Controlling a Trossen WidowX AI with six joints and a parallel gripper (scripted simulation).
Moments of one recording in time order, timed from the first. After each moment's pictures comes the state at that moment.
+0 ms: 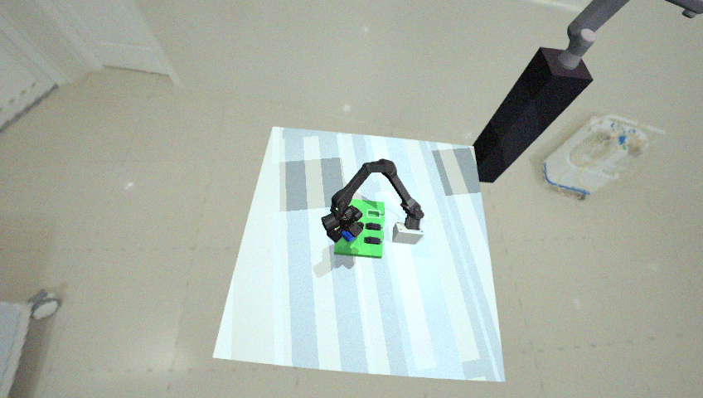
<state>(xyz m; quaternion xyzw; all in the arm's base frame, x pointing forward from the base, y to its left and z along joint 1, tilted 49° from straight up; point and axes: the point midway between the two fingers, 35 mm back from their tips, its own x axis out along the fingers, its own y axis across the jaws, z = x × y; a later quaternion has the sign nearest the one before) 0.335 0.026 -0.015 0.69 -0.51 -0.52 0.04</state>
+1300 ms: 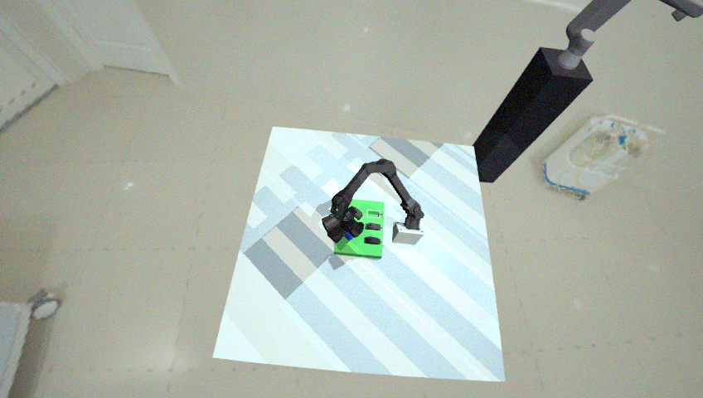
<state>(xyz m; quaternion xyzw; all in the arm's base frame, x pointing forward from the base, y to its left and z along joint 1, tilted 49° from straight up) 0.333 0.020 -0.018 0.68 -0.51 -0.52 0.05</state>
